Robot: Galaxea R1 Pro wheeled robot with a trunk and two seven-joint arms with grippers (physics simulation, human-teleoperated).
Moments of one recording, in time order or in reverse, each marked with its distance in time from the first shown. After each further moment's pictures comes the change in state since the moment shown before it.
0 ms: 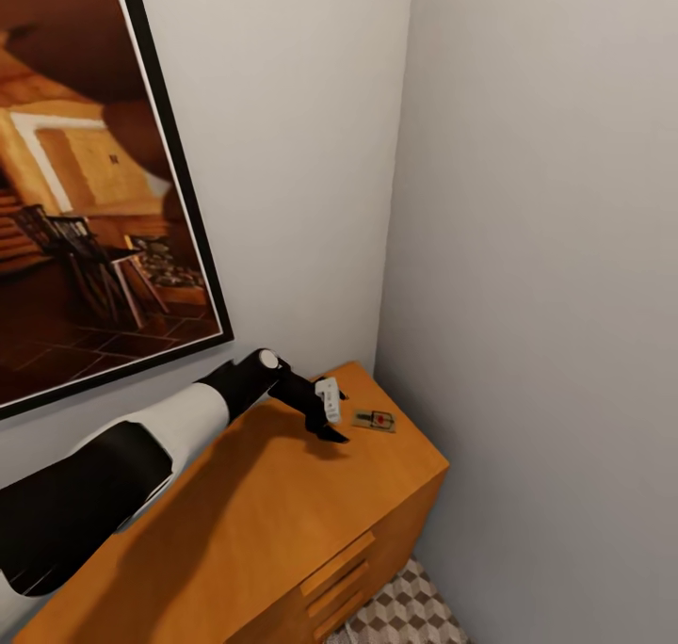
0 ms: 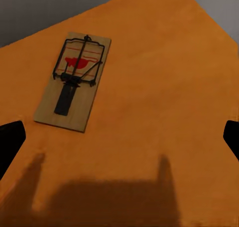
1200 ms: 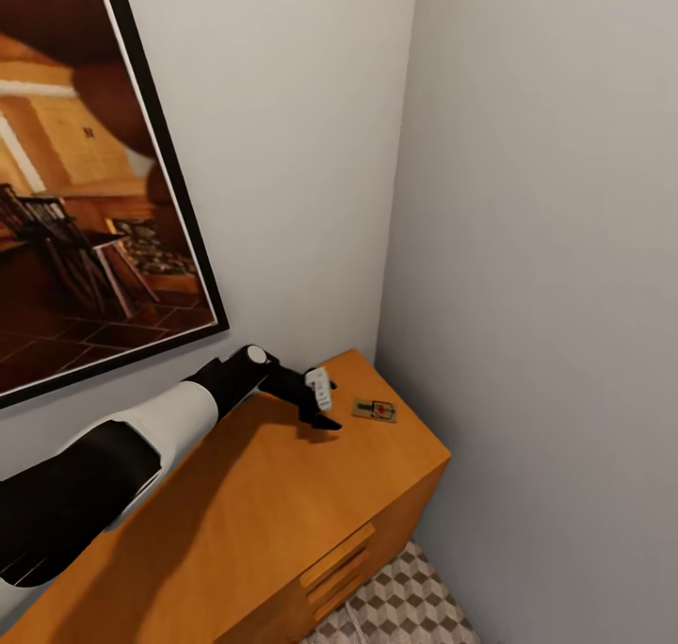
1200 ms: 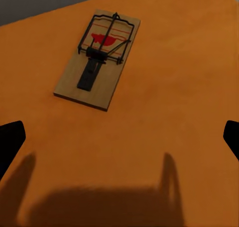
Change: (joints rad) left arm 0.000 0.041 0.069 -0.018 0.002 0.007 0.030; right arm 0.000 0.002 0.002 0.000 0.003 -0.002 0.000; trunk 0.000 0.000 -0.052
